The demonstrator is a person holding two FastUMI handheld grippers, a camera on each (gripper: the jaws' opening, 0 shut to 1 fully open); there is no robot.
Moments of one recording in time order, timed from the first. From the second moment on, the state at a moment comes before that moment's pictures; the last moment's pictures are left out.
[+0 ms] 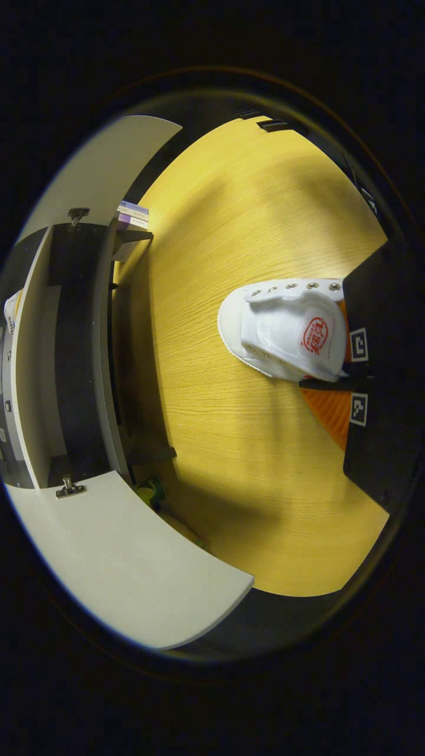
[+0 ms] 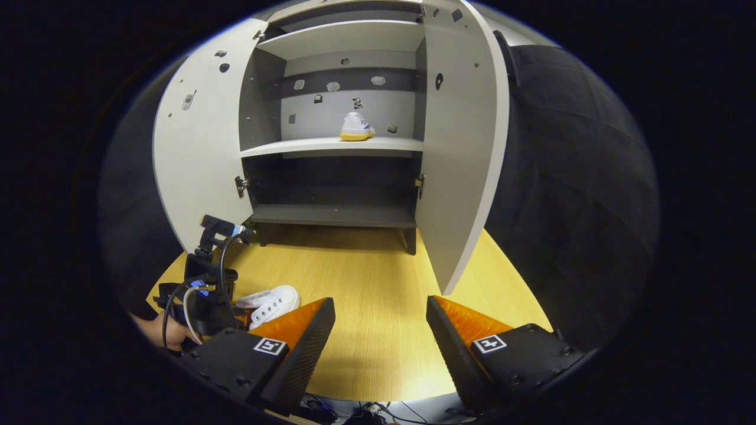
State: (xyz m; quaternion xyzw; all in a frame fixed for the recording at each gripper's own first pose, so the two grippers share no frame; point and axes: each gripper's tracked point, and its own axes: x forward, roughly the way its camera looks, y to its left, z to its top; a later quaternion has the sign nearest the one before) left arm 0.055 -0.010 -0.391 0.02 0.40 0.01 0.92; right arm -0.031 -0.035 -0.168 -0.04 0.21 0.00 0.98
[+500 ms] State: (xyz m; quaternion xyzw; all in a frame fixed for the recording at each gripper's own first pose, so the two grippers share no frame) left arm 0.093 -0.002 -0.213 0.03 0.27 0.04 0.96; right arm -0.022 -0.044 -0.166 -0.04 0.18 0.03 0.98
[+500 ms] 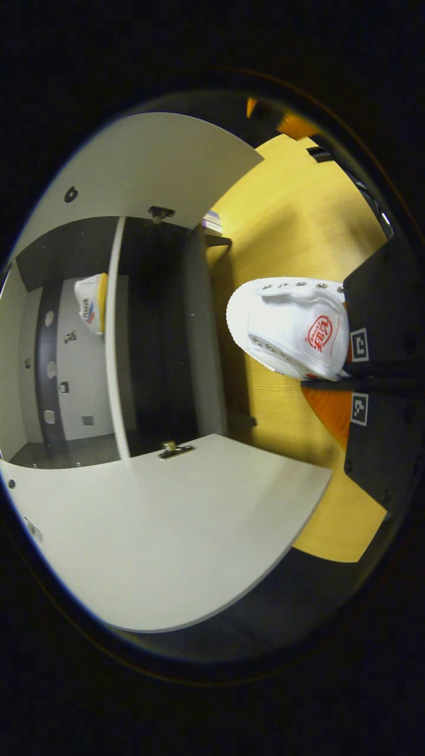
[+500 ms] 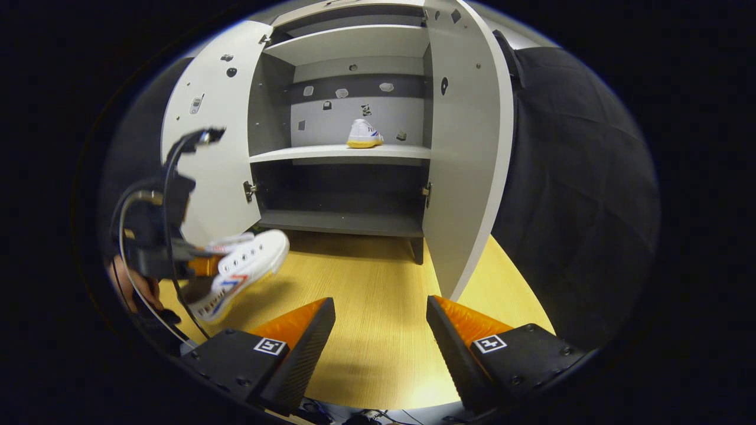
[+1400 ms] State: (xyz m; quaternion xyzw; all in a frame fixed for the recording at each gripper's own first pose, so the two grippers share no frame) left arm 0.341 0.017 0.044 0.03 0.15 0.08 0.99; right arm -0.007 -0.060 -0.180 -0.02 0.17 0.09 0.98
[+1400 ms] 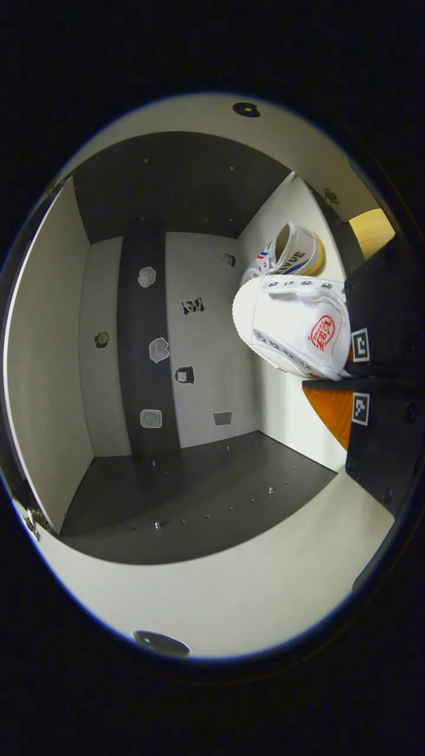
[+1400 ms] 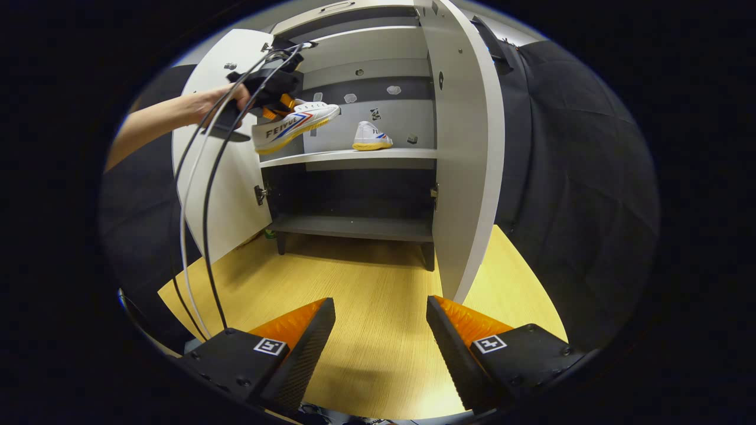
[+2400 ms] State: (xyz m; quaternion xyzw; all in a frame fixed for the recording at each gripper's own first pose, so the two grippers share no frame) left arm 0.498 0.048 -0.016 0.14 0.30 0.09 0.94; right arm -0.003 -0.100 -0.183 -0.01 0.18 0.04 0.98
